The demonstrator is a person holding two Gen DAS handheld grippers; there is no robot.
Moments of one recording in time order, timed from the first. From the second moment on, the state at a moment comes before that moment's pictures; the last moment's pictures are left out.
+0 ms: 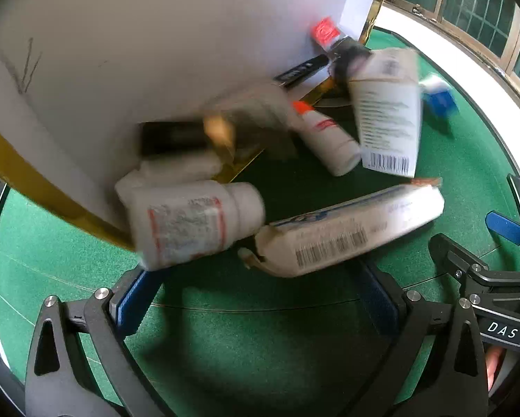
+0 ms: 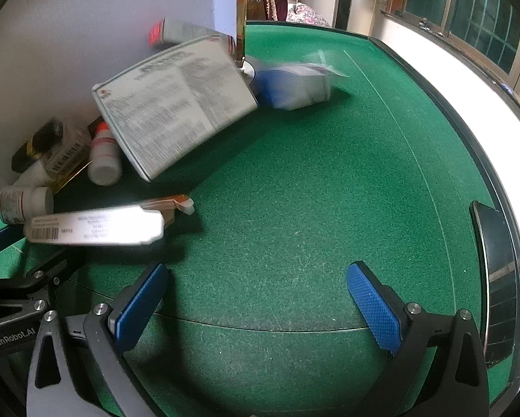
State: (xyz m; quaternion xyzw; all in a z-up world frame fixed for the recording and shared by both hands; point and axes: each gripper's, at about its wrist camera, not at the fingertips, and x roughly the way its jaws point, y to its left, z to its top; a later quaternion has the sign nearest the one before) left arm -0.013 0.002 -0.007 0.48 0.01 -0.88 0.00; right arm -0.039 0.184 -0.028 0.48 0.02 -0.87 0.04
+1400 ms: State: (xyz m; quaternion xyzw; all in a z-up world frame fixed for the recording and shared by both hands) left arm -0.016 0.013 -0.008 0.48 0.00 -0.88 0.00; right arm -0.037 0.175 -0.026 0.48 0.02 -0.87 0.04
